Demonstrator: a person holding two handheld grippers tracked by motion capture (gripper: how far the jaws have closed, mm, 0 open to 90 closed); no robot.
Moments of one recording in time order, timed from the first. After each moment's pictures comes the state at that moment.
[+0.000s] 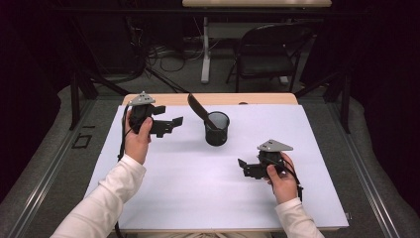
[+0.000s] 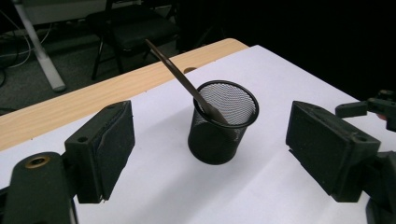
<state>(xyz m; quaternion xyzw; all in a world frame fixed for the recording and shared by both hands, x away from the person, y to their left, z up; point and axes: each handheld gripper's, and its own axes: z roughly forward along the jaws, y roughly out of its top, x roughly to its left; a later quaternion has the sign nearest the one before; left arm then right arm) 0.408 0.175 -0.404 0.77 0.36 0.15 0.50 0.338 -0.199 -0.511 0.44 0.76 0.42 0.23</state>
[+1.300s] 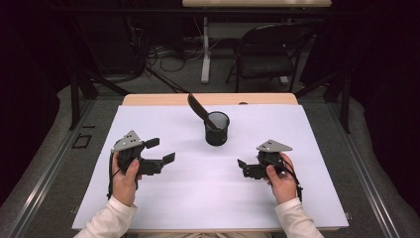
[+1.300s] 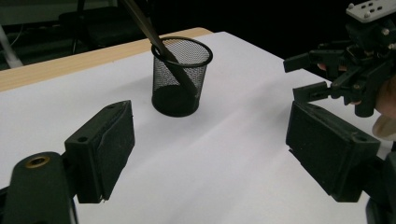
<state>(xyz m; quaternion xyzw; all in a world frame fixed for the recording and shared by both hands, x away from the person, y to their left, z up) 0.325 0.201 -0.458 0.76 0.33 0.13 0.54 0.337 -0.197 -0.511 0.44 0.76 0.42 0.22</state>
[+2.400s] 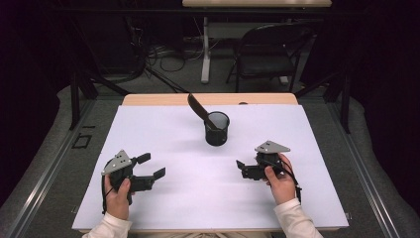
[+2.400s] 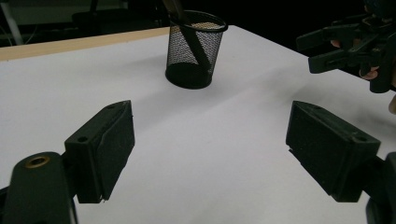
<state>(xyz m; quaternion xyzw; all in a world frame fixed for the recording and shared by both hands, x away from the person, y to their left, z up) 0.304 0.232 -0.510 0.74 0.35 0.14 0.56 0.336 -0.194 -0.513 0.43 0.77 0.42 0.23</state>
